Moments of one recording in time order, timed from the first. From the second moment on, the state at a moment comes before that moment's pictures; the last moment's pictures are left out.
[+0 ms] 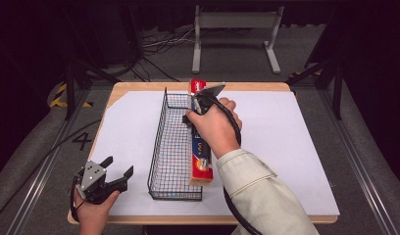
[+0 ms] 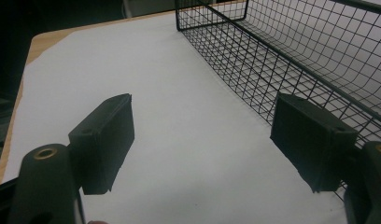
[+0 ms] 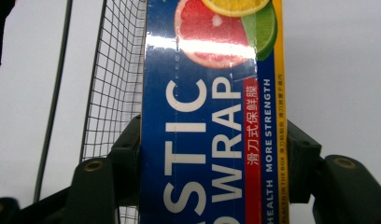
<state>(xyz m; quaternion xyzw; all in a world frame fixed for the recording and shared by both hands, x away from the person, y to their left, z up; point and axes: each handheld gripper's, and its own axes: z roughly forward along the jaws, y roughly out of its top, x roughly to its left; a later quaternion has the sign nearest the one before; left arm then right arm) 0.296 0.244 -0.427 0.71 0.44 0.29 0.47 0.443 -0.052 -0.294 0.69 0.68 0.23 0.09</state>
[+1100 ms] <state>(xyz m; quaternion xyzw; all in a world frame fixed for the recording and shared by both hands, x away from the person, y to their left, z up) 0.298 0.242 -0.427 0.71 0.44 0.29 0.46 0.457 -0.018 -0.321 0.71 0.66 0.22 0.11</state>
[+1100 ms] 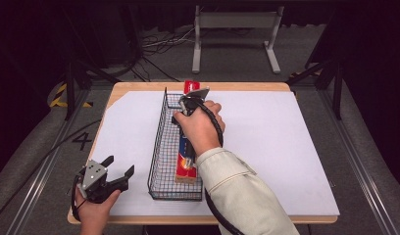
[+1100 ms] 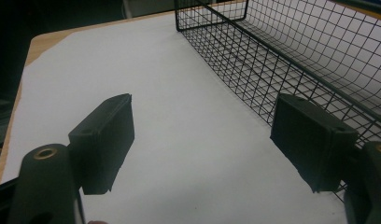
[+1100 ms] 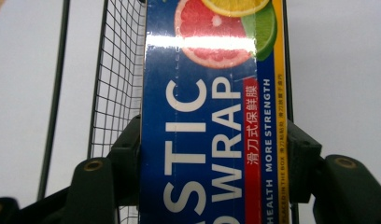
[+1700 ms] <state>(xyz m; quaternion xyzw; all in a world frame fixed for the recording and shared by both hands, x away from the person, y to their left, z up) 0.293 0.244 -0.427 0.72 0.44 0.29 0.45 0.462 -0.010 -0.342 0.71 0.66 0.21 0.11</state>
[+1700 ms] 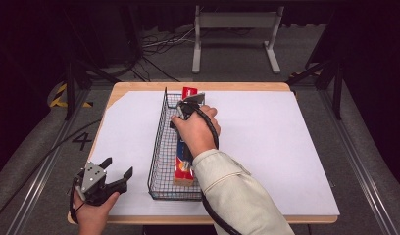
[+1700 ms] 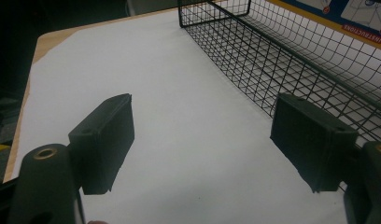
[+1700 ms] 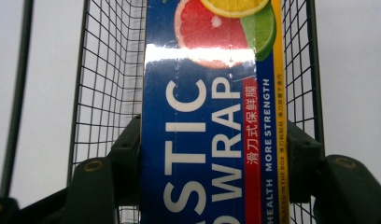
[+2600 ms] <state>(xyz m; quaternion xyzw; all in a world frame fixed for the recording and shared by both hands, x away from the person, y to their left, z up) 0.294 0.241 -0.428 0.72 0.44 0.29 0.45 0.467 -0.006 -0.375 0.72 0.66 0.17 0.10</state>
